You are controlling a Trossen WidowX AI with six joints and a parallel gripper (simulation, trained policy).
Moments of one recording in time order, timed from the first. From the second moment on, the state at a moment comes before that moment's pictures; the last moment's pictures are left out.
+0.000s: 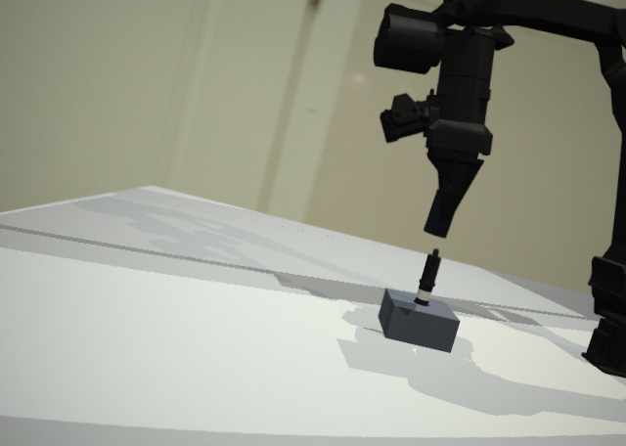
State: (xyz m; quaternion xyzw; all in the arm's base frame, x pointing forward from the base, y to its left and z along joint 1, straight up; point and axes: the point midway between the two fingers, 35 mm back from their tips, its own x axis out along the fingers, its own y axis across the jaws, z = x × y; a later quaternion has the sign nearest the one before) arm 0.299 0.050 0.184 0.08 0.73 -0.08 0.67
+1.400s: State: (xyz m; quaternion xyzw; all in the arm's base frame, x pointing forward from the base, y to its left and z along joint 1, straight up) arm 0.292 0.048 0.121 0.07 0.75 -0.06 0.66
